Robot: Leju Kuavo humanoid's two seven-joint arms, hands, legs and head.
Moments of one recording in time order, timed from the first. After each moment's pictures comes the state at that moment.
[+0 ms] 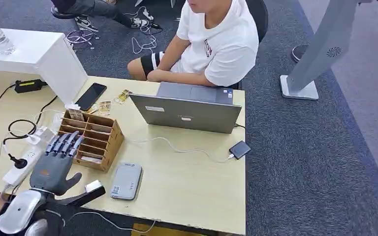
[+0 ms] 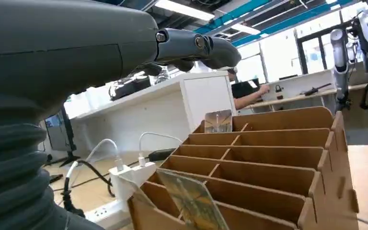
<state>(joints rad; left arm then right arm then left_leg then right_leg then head) 0.13 0.40 -0.05 -1.60 -1.20 0.15 0.05 -0.05 0.06 -0.25 -0.22 0.32 0.03 -0.10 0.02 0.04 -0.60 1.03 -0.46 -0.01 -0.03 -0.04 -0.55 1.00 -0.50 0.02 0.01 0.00</state>
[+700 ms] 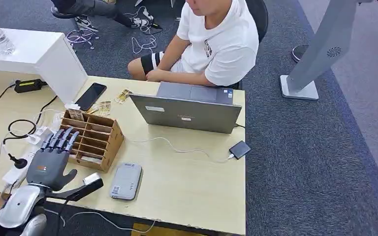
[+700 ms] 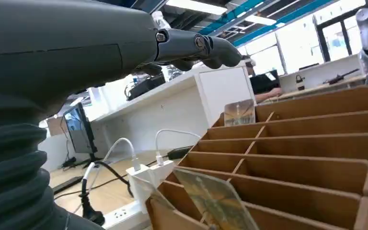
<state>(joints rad) 0.11 0.42 -0.05 -1.57 -1.23 0.10 0.12 -0.06 0.06 -0.26 -0.22 0.35 0.03 -0.10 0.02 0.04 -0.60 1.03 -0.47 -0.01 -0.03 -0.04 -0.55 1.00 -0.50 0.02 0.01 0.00</state>
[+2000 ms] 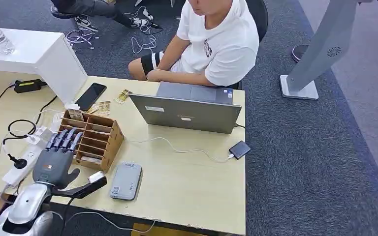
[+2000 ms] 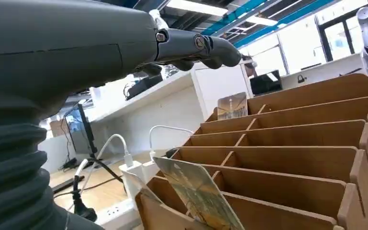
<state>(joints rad) 0.06 0.39 -0.07 -1.49 -1.27 0.14 0.12 -0.06 0.06 -0.27 -0.22 0.40 0.07 -0.10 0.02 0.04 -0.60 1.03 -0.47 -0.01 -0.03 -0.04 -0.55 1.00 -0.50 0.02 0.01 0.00</state>
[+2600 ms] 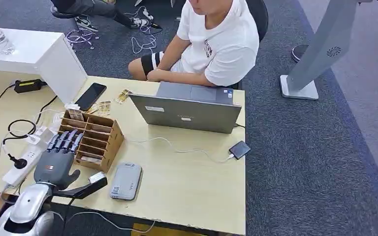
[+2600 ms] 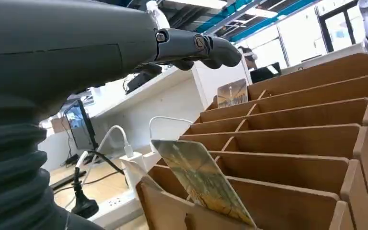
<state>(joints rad) 0.05 0.39 -0.08 -1.46 -1.26 0.13 0.12 -0.06 0.06 -0.28 -0.22 0.42 0.09 -0.11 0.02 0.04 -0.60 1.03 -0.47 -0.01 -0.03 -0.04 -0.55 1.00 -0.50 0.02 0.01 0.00</state>
